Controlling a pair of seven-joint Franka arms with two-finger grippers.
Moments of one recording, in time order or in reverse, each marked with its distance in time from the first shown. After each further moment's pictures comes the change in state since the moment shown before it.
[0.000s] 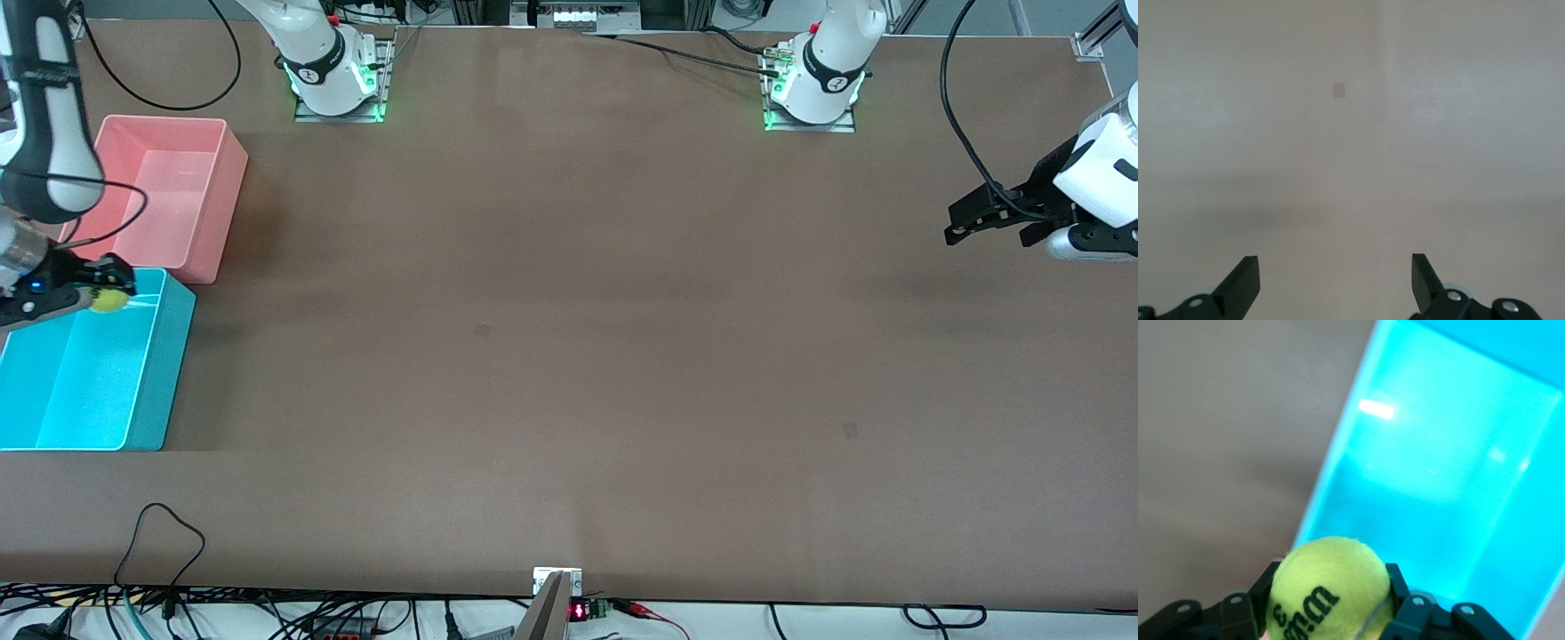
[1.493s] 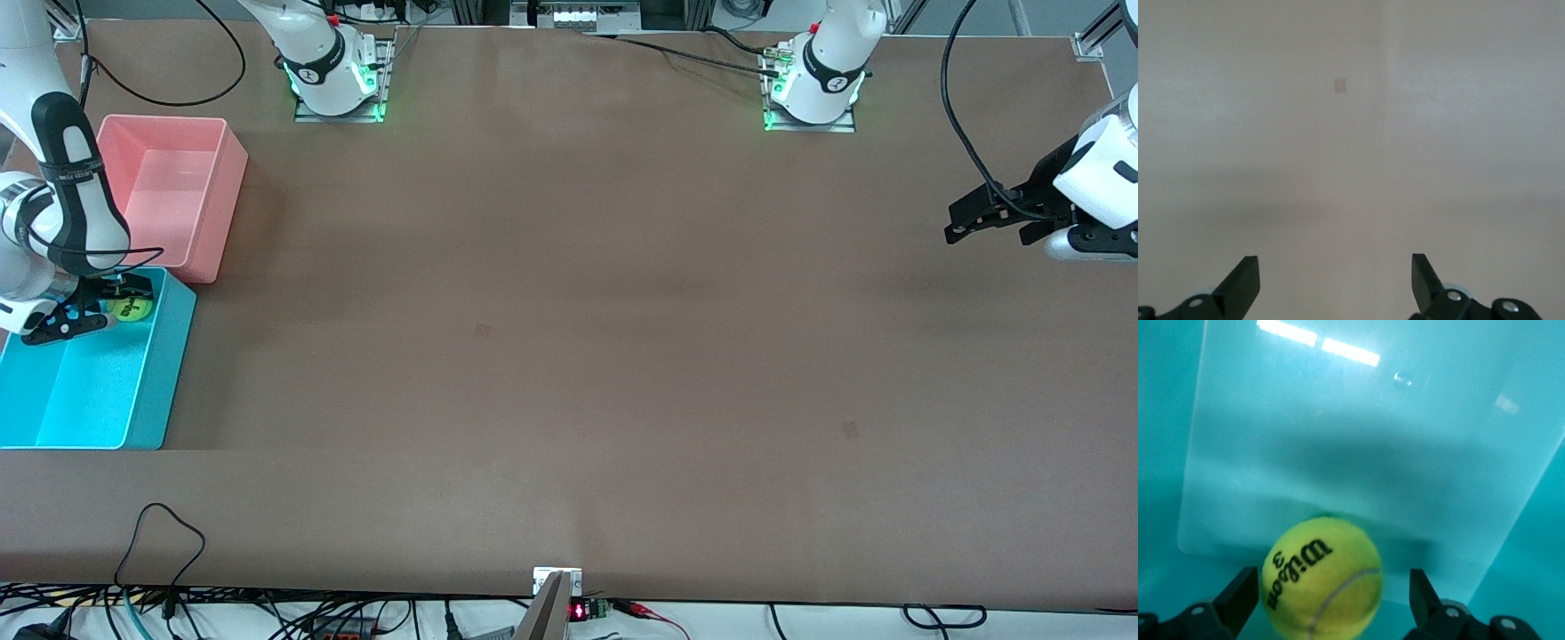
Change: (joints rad) left arm -0.022 0.002 0.026 0.000 0.000 -0.013 0.000; right arm -0.064 0.284 -0.033 0.059 0.001 0.147 -0.013
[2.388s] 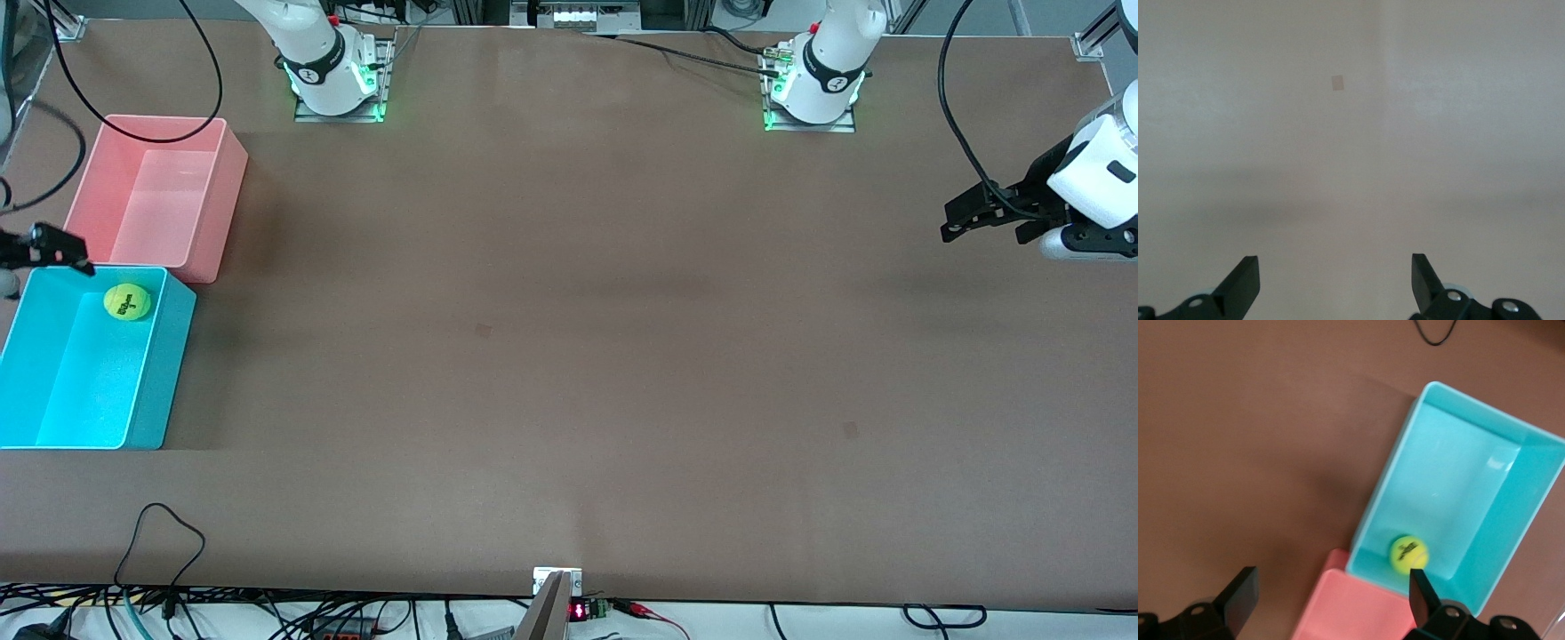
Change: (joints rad) left arm 0.000 0.000 -0.007 0.001 0.000 -0.007 0.000; right arm 0.161 -0.417 0.157 0.306 0.005 -0.679 0.222
